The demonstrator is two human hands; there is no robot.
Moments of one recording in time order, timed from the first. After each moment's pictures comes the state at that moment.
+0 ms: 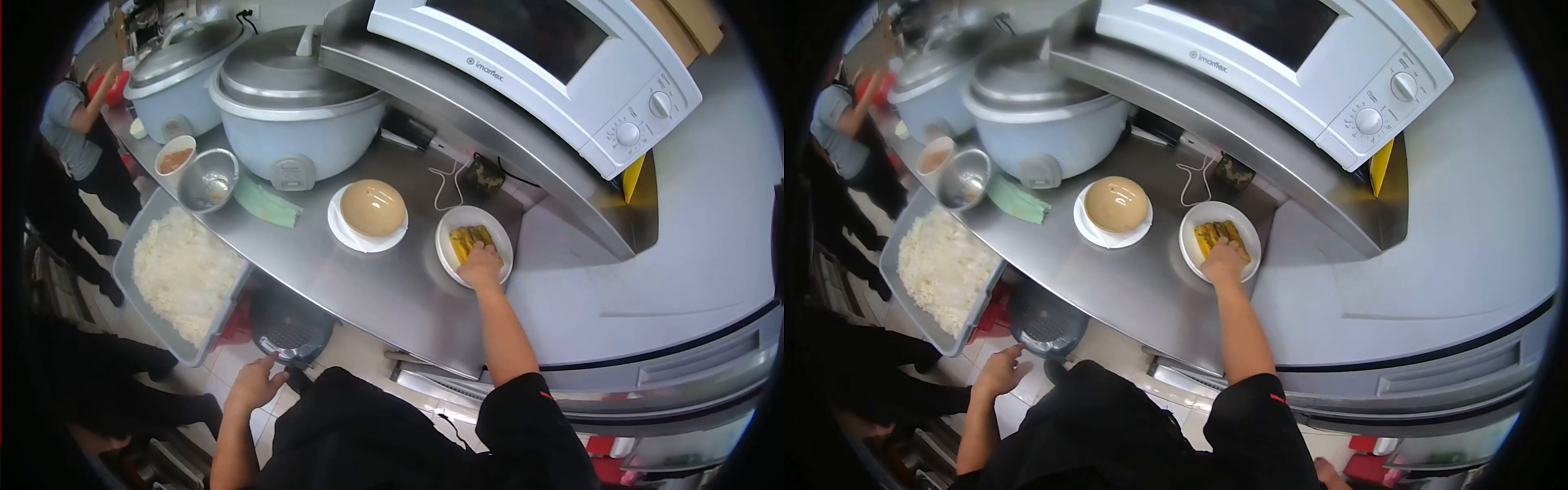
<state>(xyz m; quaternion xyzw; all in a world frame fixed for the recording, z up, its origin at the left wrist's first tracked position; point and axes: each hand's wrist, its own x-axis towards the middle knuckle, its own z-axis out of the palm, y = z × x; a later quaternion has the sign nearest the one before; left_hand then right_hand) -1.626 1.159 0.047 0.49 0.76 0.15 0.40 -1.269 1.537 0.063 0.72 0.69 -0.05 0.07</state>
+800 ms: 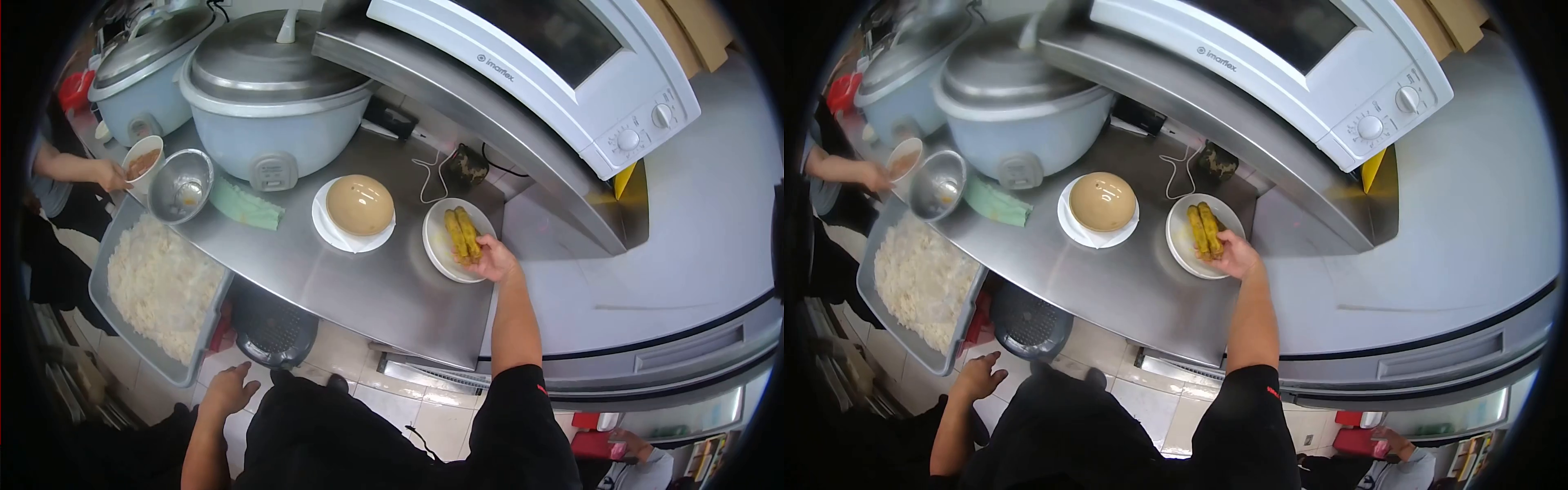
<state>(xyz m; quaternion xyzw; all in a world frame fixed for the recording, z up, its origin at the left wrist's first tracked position) -1.696 1.160 0.019 0.53 0.74 0.04 0.40 -1.204 1.564 0.075 0.55 0.34 -0.73 -0.24</state>
